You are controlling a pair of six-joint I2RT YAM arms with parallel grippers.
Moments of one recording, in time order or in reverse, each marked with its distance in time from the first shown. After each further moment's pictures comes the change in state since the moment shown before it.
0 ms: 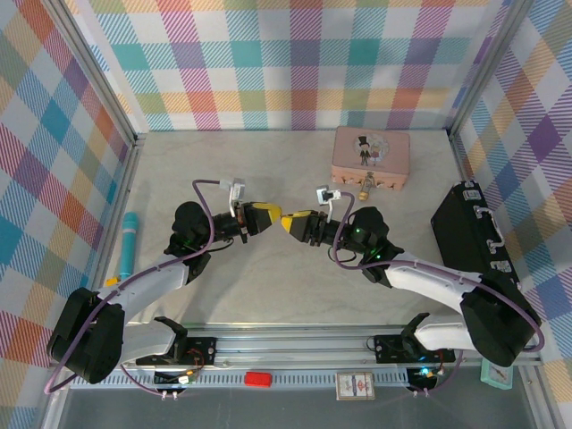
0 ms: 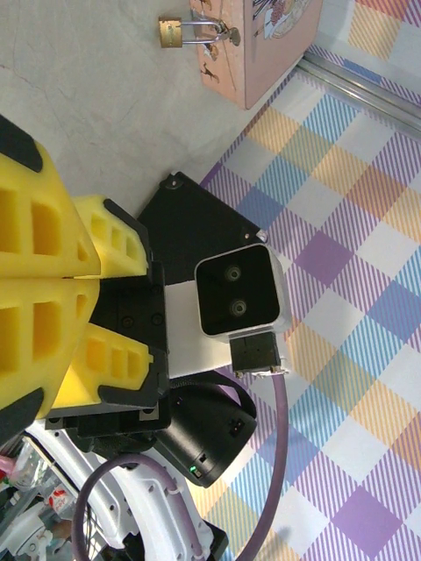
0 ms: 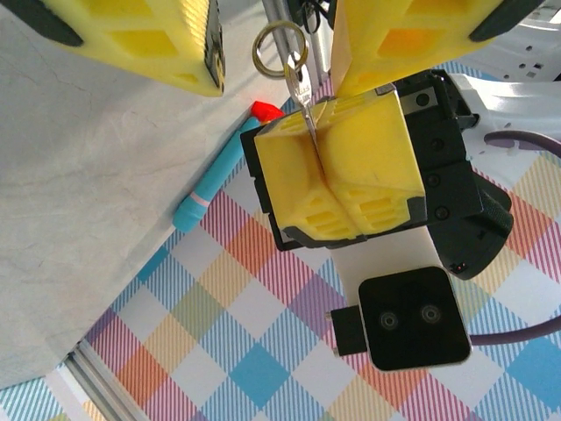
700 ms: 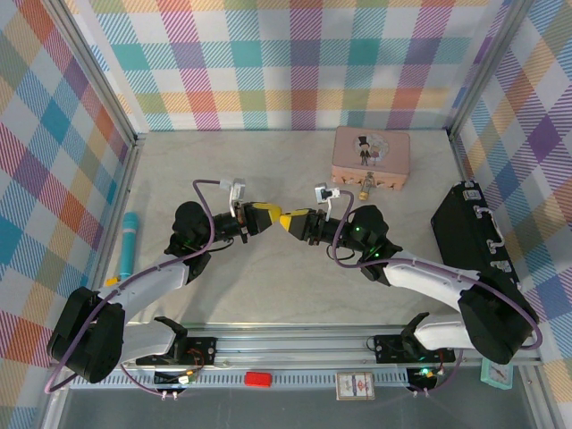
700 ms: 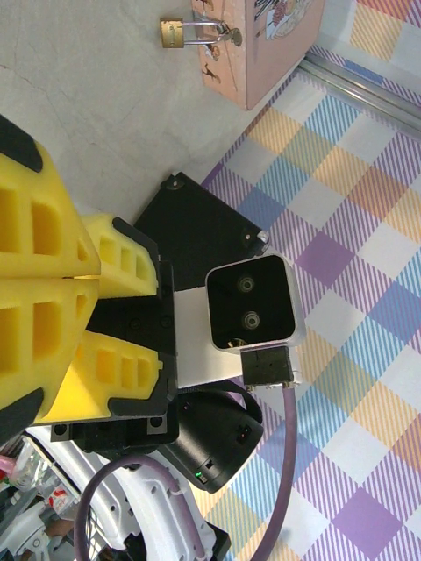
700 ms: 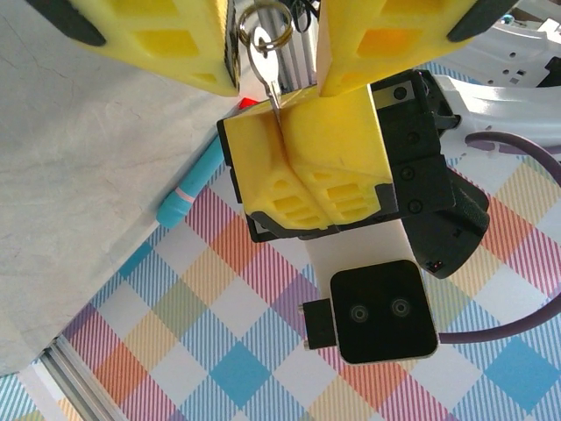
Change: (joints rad) left arm 0.000 0.004 0.000 0.001 0.000 0.000; right arm 0.000 0.016 0.017 0.036 -0.027 0.005
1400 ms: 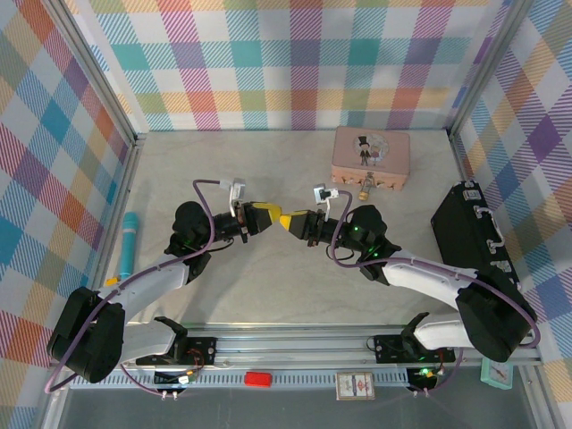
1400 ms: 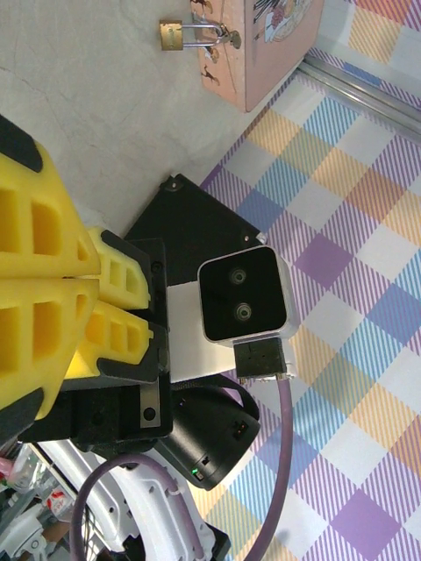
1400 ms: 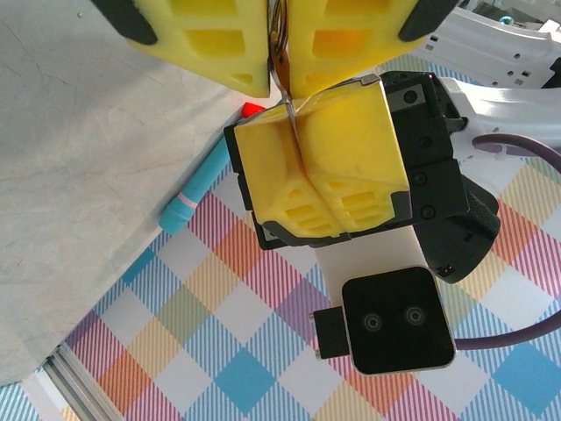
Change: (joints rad) left arm 0.000 0.000 0.000 -0.002 -0.005 0.001; right arm 0.001 0.012 0.001 -0.006 0.001 0.002
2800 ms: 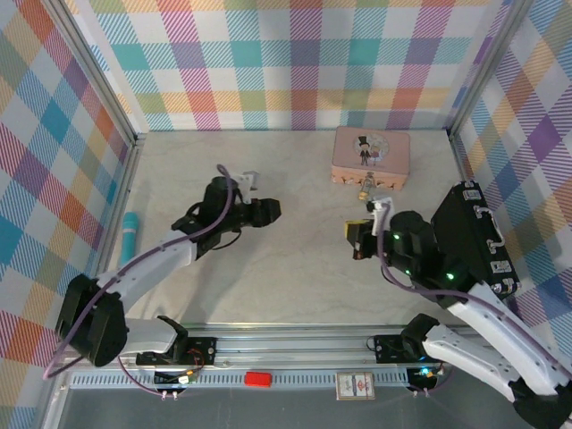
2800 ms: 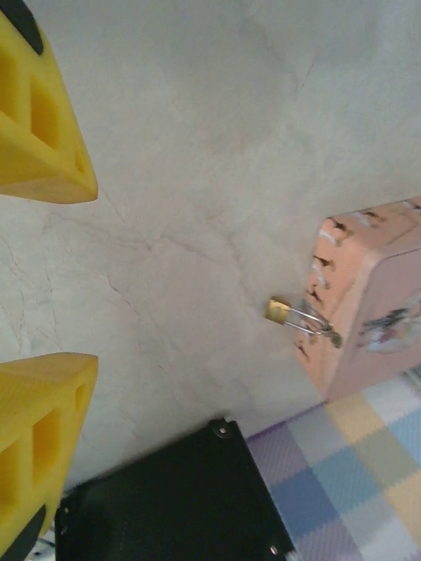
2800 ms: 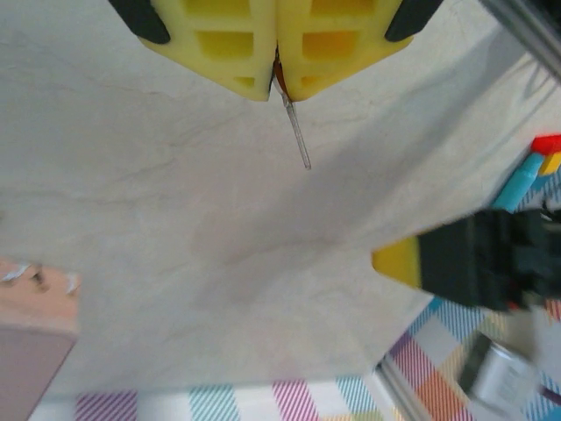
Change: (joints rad) left arm -0.107 0.127 0.347 -0.915 -0.545 0.184; right arm 0.000 -0.603 0.235 -1.333 0.623 -0.446
